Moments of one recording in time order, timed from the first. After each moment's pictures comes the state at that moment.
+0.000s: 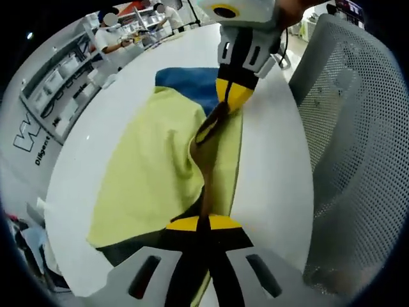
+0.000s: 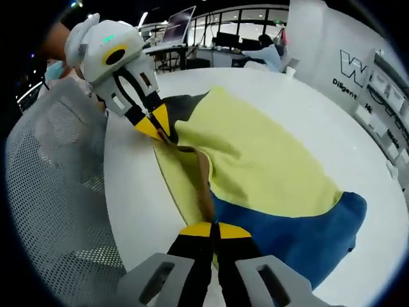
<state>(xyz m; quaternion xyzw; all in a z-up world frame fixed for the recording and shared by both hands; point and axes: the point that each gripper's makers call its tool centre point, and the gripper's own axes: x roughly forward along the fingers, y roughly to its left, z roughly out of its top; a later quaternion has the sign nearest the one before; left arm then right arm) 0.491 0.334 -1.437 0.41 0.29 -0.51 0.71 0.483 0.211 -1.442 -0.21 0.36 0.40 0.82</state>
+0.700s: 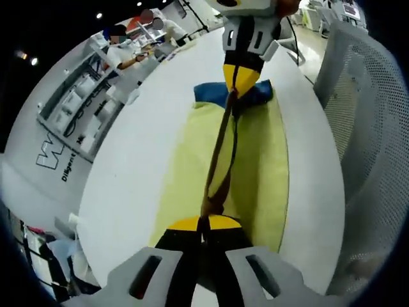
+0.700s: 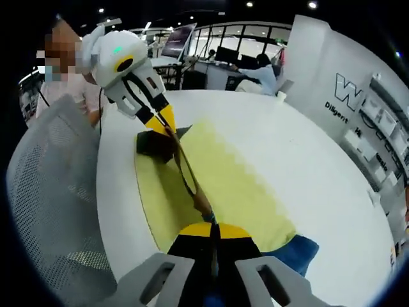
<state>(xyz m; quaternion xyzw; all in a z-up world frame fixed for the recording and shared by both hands) 0.552 0.347 -1.370 0.45 0.21 -0.45 0.74 0.529 0.207 -1.363 -0.25 0.28 0.38 0.84</state>
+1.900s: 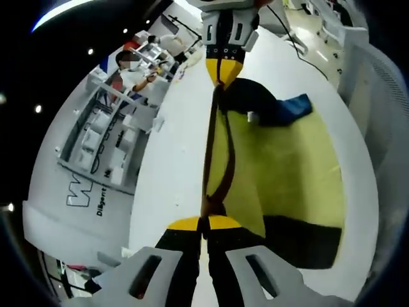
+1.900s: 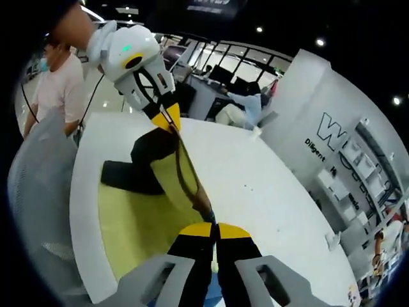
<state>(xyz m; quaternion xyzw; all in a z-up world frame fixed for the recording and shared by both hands) 0.635 0.334 -1.245 0.55 0.10 -0.43 0.71 0.607 0.193 -1.238 -0.33 0.19 0.35 0.86</state>
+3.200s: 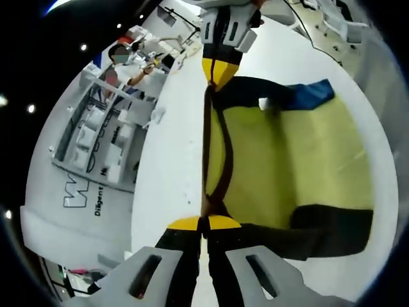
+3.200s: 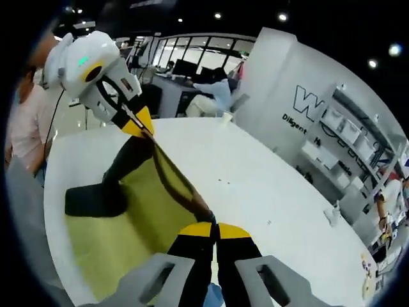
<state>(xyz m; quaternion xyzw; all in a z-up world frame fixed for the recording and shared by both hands) 0.721 0.327 -1.255 0.56 0.12 -0.43 0.70 0.705 0.180 -1.253 -0.26 0.23 0.27 0.90</state>
